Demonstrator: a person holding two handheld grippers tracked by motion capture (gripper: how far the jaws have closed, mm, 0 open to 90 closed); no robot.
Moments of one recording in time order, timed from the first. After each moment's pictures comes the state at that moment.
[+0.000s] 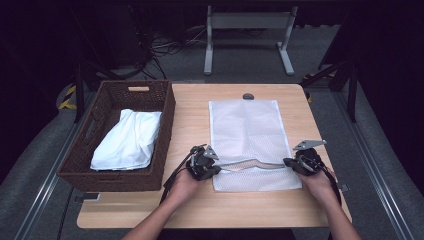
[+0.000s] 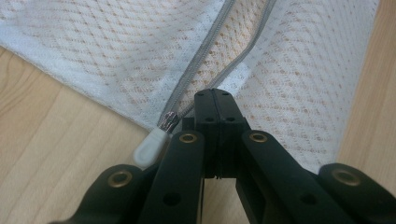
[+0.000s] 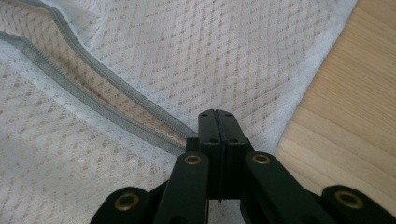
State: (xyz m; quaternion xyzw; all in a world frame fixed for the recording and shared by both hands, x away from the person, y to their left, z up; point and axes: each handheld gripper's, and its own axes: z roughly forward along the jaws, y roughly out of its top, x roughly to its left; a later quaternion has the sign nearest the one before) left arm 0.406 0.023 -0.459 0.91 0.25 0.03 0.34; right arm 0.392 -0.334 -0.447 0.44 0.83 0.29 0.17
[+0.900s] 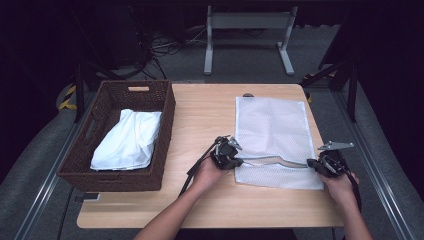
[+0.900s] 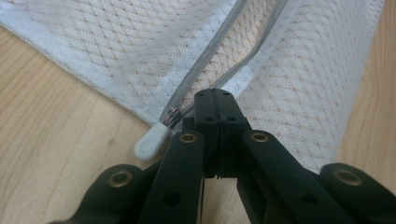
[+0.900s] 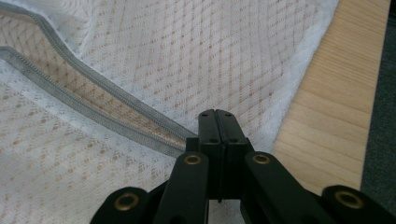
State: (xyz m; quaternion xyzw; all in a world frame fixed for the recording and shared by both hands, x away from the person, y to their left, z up) left arm 0.436 -0.045 -0.460 0.91 0.22 0.00 0.36; right arm 0.380 -0.397 -0.445 0.52 0.79 0.26 0.20
